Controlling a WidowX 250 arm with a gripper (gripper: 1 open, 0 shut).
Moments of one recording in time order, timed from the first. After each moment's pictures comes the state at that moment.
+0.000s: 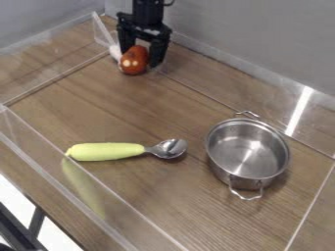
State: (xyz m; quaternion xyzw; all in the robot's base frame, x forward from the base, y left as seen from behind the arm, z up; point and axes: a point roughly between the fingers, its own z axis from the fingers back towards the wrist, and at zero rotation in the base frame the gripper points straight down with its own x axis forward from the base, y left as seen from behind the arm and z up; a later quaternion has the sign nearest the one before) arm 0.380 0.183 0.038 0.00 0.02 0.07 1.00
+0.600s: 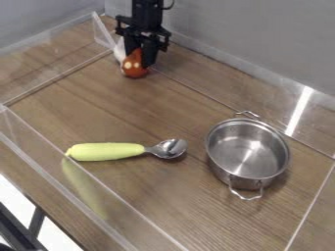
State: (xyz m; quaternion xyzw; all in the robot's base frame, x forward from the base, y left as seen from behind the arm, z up) arm 0.373 0.178 0.038 -0.01 0.02 0.07 1.00
